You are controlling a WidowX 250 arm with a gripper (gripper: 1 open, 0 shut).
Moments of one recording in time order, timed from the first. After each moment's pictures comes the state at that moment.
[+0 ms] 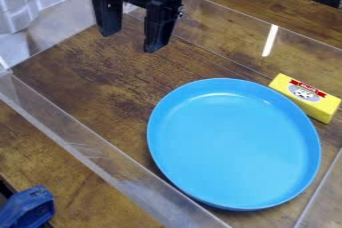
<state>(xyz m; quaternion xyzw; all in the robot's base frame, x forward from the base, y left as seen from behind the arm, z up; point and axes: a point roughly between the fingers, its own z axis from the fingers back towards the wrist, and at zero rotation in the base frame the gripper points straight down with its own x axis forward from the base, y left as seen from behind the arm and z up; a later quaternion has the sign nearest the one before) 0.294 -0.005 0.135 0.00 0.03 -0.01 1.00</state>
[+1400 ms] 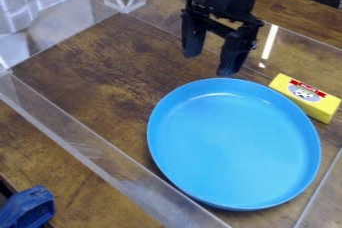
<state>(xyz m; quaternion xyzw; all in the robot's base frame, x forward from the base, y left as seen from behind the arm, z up) 0.361 -0.058 0.090 -0.01 0.08 -0.15 0.99</state>
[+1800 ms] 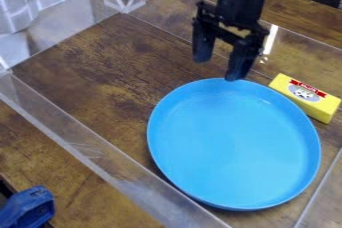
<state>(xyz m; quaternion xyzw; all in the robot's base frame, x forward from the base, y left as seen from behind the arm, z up) 0.383 -0.063 0.065 -0.01 0.09 -0.17 0.98</state>
